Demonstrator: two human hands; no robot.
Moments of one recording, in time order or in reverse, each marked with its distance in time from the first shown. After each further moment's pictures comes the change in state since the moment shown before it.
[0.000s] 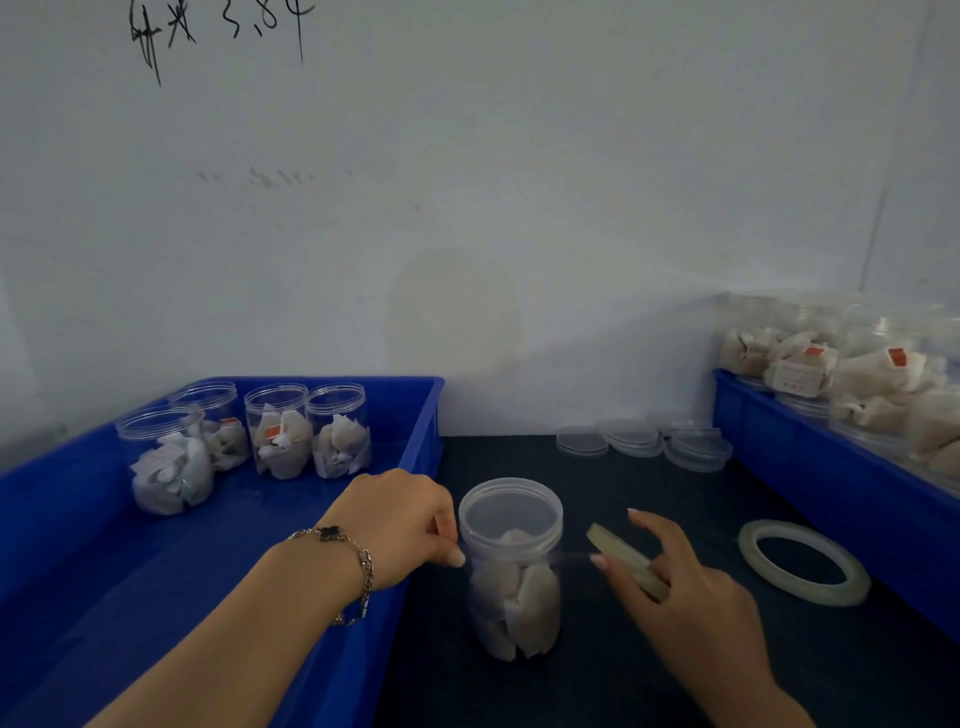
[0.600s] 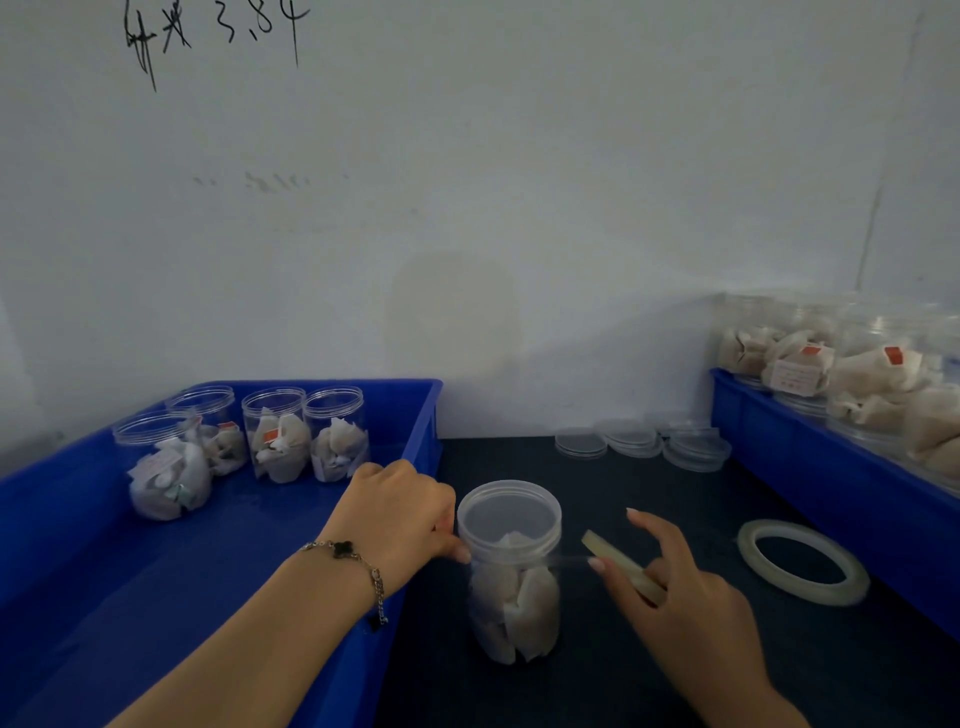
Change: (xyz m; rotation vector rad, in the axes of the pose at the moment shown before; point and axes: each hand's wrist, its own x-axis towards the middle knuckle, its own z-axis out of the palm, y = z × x) left_hand 0.006 0.000 0.009 0.289 0.185 -0.003; right_hand -0.002 -0.003 0.000 0.027 -0.013 0.008
